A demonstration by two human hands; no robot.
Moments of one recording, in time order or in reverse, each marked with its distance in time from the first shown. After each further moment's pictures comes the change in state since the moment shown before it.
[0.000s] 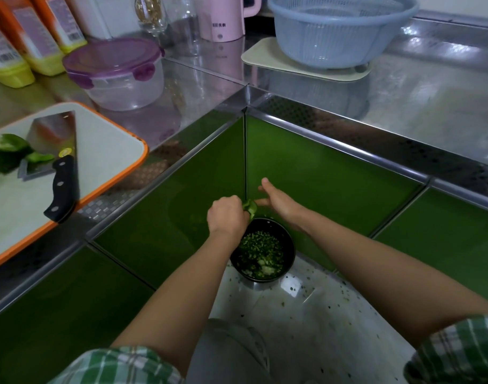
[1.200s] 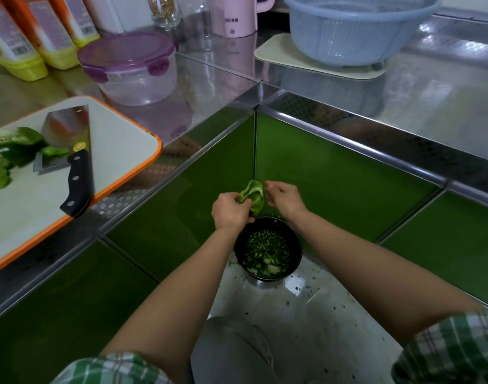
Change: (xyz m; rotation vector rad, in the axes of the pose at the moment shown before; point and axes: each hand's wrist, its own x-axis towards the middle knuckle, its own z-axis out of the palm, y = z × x) left_hand 0.009 -0.016 0.006 -0.808 0.020 -0.293; right_hand 0.023 0.005 0.019 0.225 0.301 -0.083
